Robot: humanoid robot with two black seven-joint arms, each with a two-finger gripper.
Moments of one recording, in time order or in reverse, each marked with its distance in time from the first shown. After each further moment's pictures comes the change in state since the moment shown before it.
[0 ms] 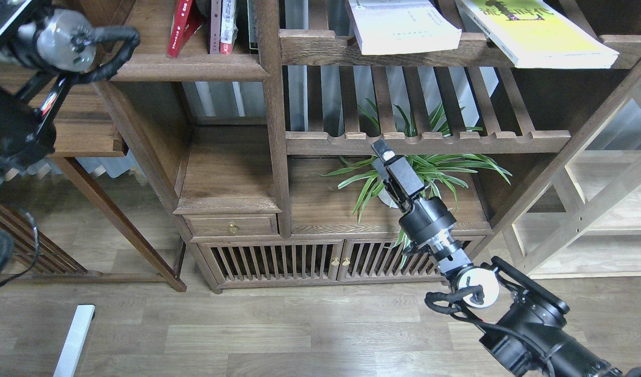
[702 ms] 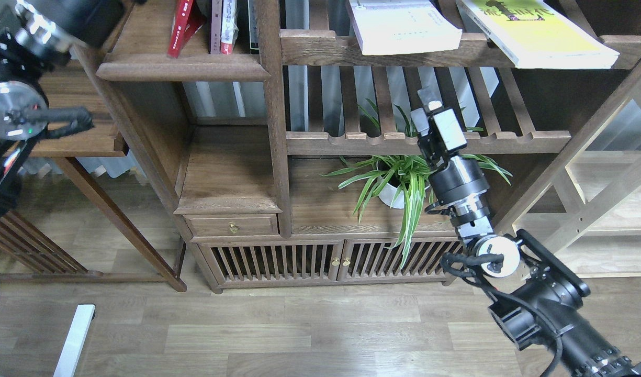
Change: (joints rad) left arm 0.219 0.116 -0.024 -0.131 -0.242 -0.707 0.007; right arm 0.016 -0.003 0.216 0.044 0.009 0.000 0.005
